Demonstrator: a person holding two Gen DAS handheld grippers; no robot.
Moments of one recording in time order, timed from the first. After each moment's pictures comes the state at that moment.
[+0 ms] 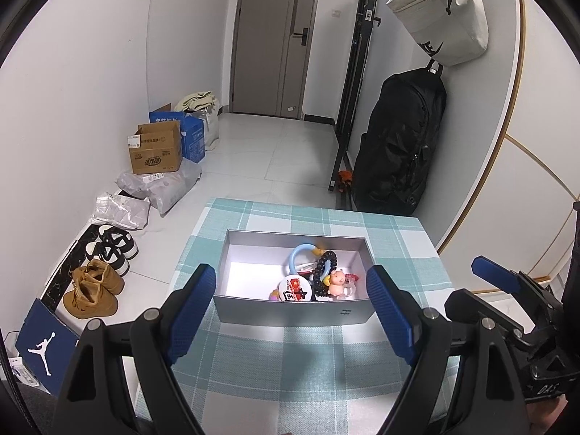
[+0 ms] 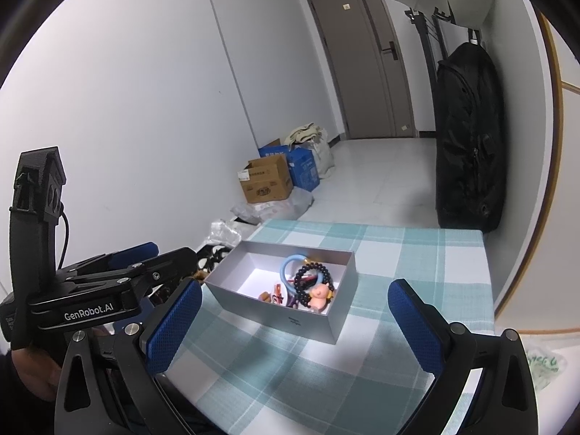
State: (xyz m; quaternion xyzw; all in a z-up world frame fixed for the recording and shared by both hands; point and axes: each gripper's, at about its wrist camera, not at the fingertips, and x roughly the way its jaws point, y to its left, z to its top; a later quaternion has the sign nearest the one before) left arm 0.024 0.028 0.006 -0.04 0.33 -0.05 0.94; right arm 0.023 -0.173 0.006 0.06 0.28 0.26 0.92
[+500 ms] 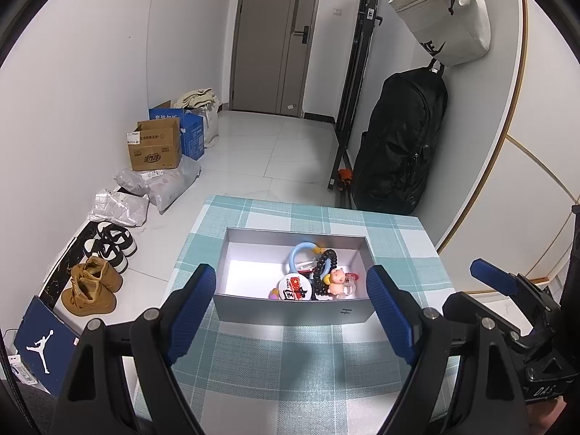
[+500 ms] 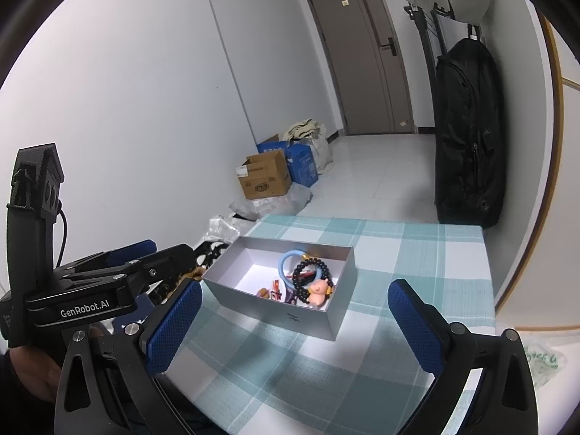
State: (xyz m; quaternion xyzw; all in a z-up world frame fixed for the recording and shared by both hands) left arm 0.025 0.029 0.004 -0.05 0.33 -0.06 0.94; right arm 0.024 -0.172 0.003 0.06 0.29 0.25 0.92
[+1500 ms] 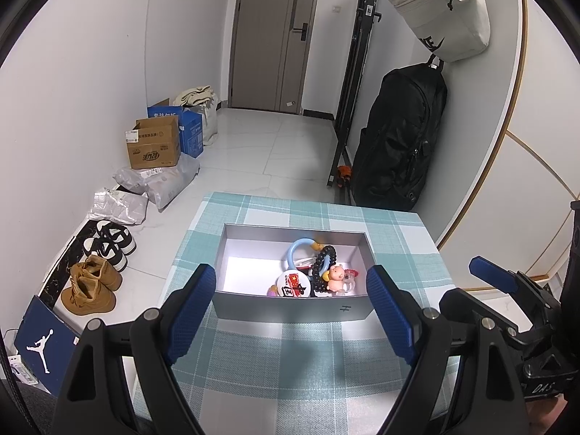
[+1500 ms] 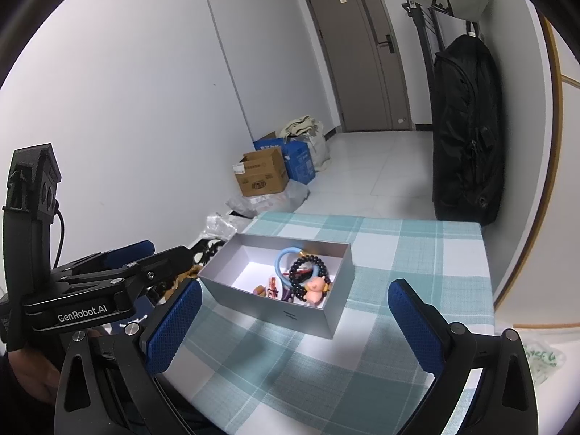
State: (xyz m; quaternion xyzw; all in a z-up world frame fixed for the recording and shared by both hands) left arm 0.025 0.026 0.002 -0.05 0.34 -0.06 0.94; right arm 0.026 -0.172 0.001 0.06 0.30 0.25 0.92
